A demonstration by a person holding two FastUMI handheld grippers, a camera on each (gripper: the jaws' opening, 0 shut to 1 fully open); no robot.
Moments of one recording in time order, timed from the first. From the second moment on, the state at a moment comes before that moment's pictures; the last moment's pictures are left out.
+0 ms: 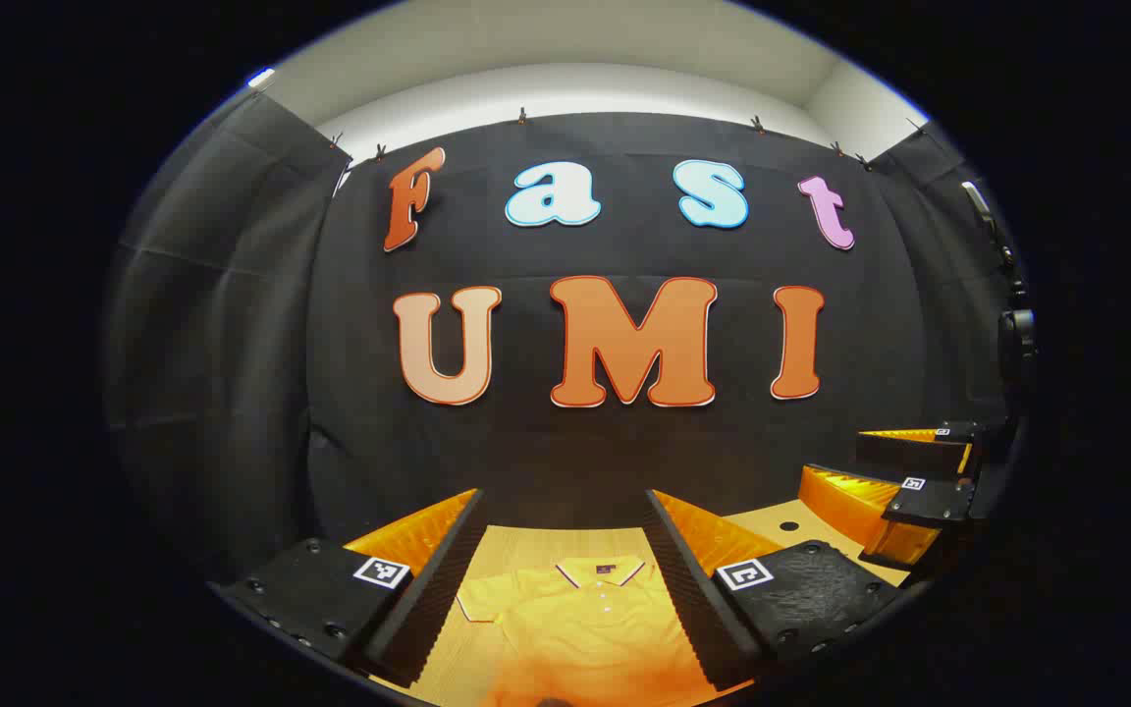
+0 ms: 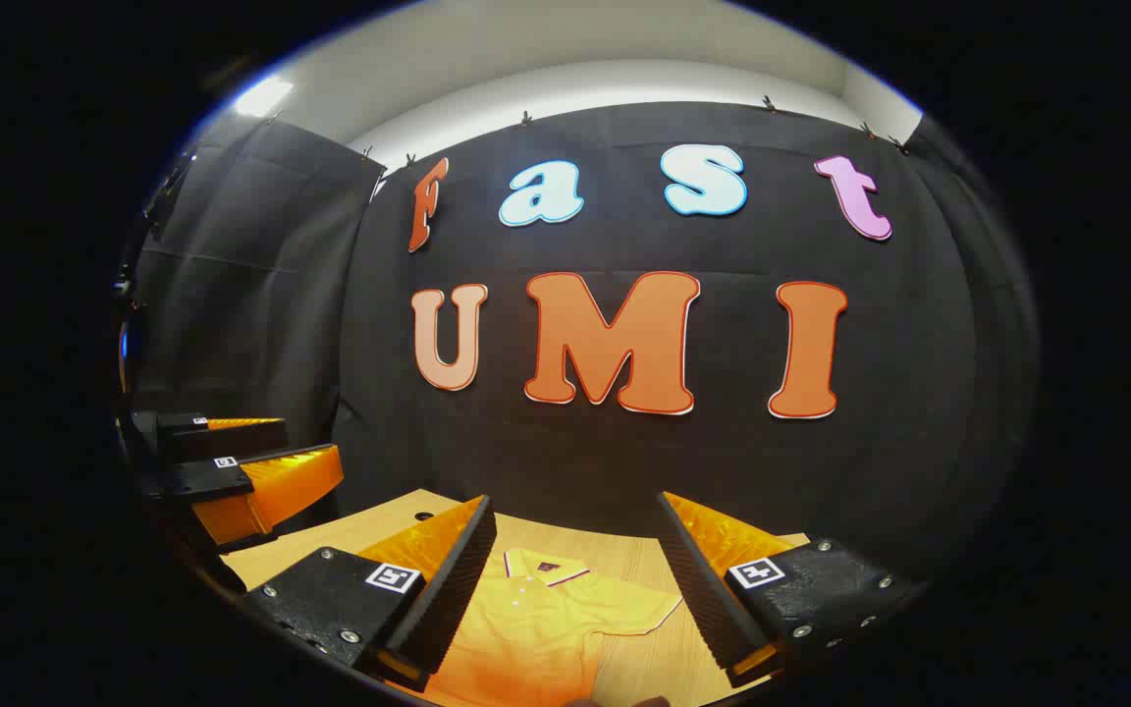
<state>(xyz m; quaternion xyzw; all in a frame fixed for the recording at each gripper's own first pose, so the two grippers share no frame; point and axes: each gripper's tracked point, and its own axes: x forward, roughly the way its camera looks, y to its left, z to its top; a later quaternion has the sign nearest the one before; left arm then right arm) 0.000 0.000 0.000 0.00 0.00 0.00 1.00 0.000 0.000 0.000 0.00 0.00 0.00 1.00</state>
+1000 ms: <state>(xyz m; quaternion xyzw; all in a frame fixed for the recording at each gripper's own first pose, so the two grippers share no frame) -0.015 -0.018 -0.013 0.00 -0.01 0.05 1.00 0.011 -0.046 -0.034 -0.01 0.04 0.01 1.00</state>
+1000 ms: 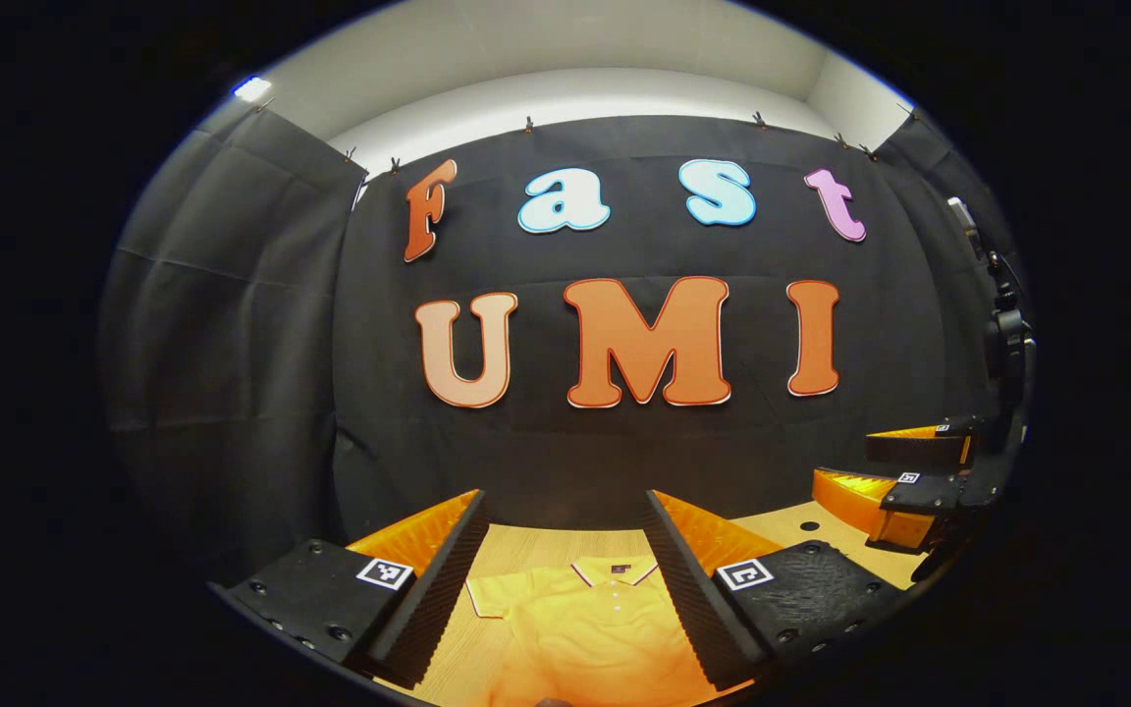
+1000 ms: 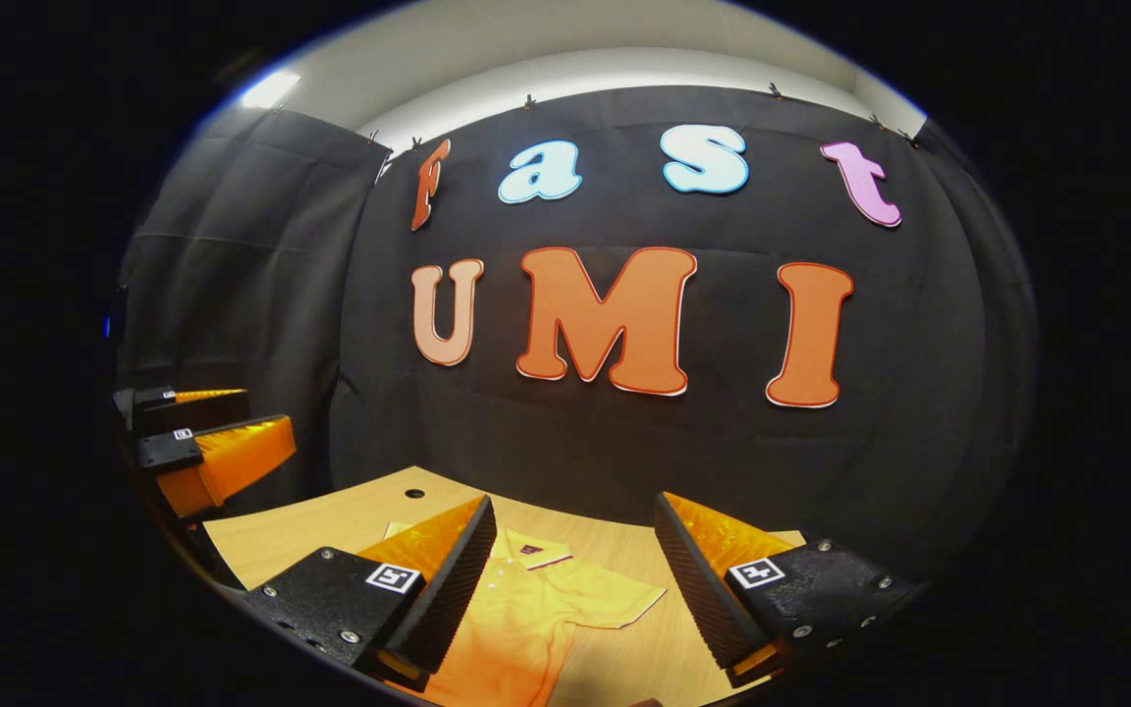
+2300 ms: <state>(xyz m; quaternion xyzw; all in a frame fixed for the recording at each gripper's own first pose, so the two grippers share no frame) 0.070 0.114 -0.057 0.04 -0.01 -0.07 1.00 0.113 -0.075 -0.228 0.12 0.34 -0.19 0.91</state>
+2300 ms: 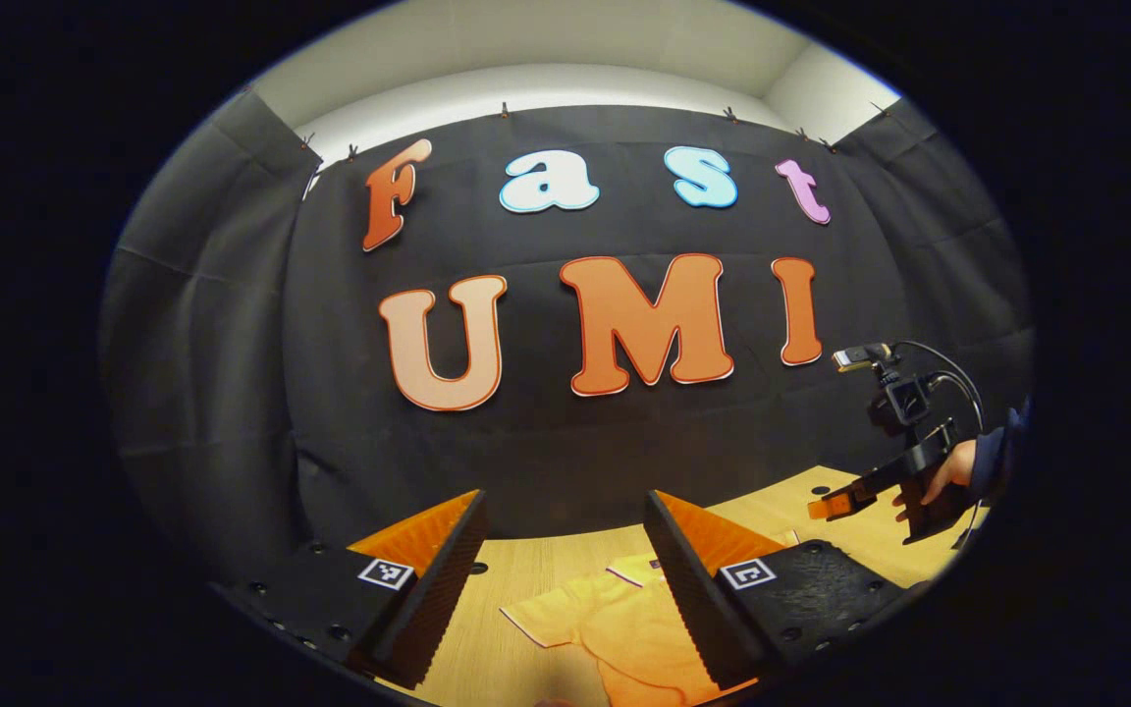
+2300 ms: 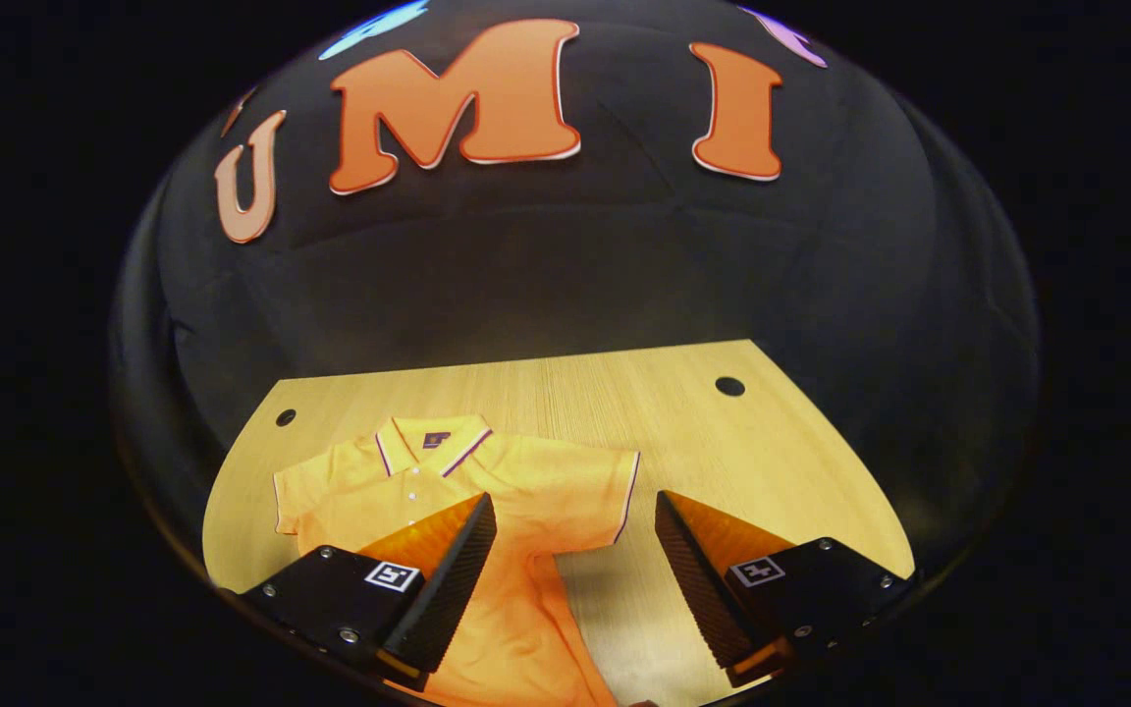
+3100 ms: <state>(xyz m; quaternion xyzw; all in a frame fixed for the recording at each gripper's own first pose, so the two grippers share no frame) 0.104 0.133 -0.046 0.05 0.03 0.01 1.00 0.156 -0.117 -0.395 0.14 0.56 -0.18 0.79</state>
